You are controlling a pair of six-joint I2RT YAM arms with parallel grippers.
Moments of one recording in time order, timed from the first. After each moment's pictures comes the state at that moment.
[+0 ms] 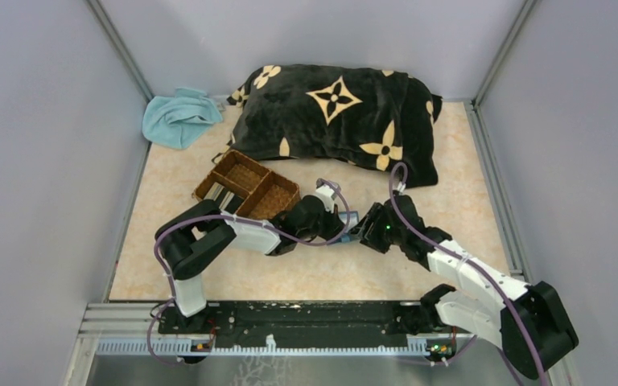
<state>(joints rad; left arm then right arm) -0.98 1.85 0.81 0.56 -0.03 -0.48 0.53 0.97 0.44 -0.23 -0.13 1.03</state>
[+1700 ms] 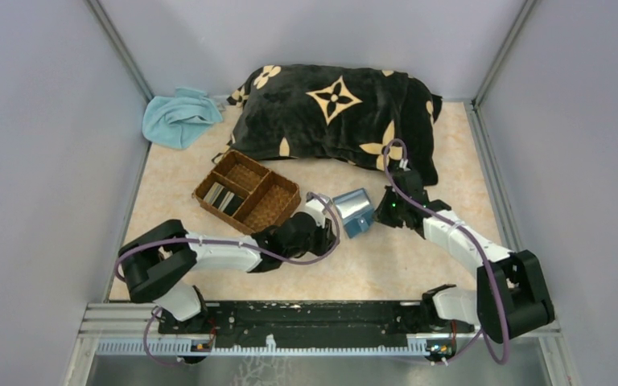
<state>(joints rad) -1.09 1.58 0.63 0.44 -0.17 -0.54 0.33 1.23 0.64 -0.30 -0.09 0.69</state>
